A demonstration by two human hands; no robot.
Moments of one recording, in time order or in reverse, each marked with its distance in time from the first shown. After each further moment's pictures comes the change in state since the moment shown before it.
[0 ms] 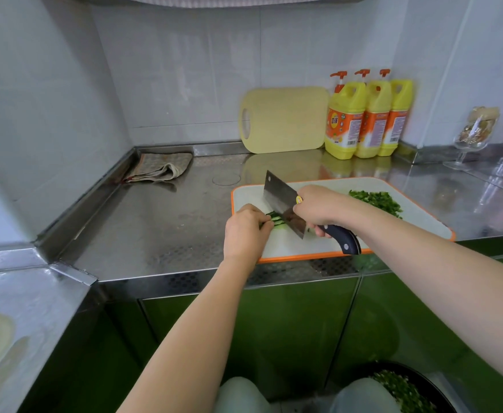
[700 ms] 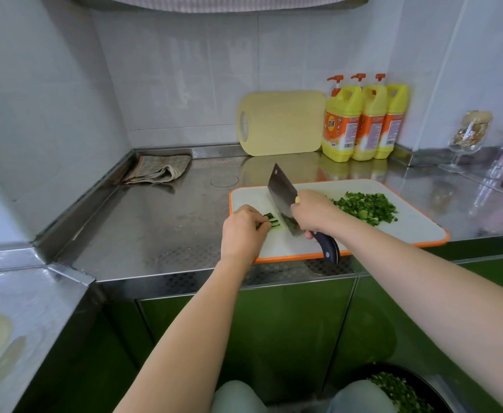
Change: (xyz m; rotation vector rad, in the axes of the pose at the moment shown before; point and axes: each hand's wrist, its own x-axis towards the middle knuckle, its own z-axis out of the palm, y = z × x) left_hand 0.000 0.001 -0.002 -0.007 -0.008 -0.014; right_hand 0.011 0.004 0.016 0.061 0.108 0.000
